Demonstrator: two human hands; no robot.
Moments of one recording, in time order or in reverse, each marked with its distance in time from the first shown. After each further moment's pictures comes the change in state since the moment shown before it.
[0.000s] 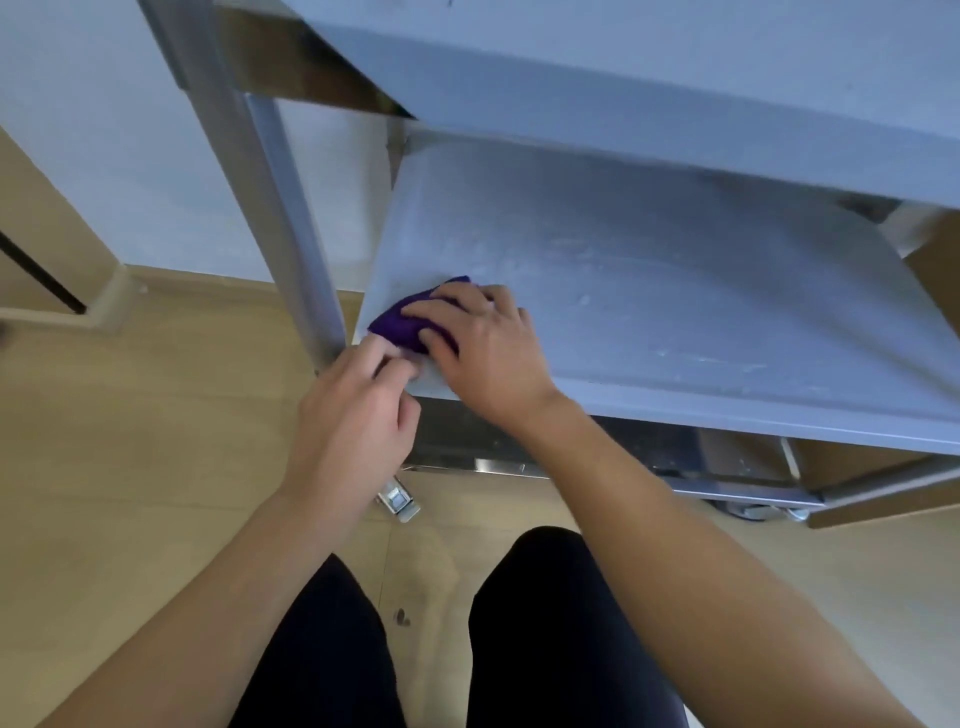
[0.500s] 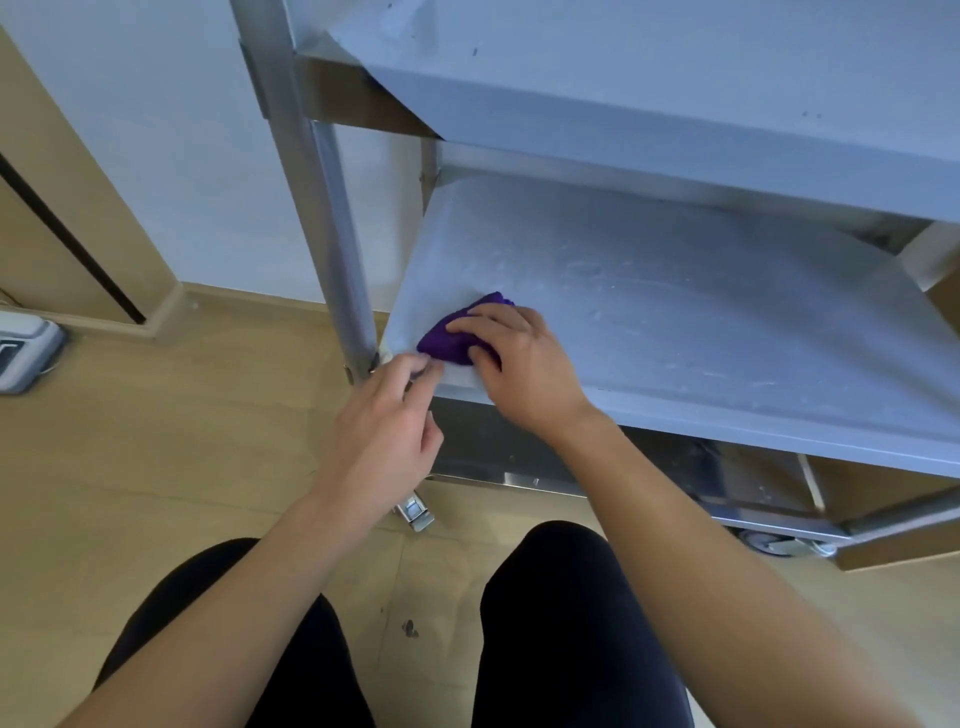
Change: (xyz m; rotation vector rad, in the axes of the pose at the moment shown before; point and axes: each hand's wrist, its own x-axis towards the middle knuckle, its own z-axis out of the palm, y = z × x) left_hand -0.023 0.009 -0.001 0.055 -0.093 0.001; right_hand -0.017 0.017 -0.012 0.159 -0.018 -0.076
